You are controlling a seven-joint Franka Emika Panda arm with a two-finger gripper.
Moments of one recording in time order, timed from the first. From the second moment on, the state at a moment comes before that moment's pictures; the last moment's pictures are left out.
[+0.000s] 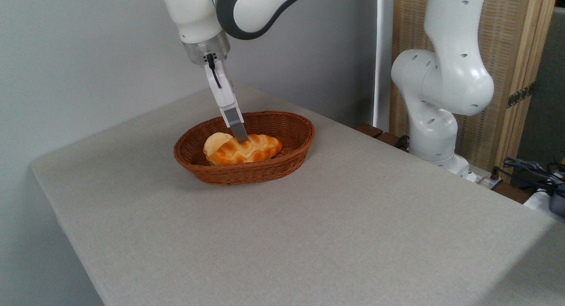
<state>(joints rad) -0.15 -0.13 -0.32 -2.05 -0.19 1.79 0.84</state>
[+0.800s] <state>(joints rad) -0.13 -0.17 -0.02 -1.90 -0.11 1.79 0.82</state>
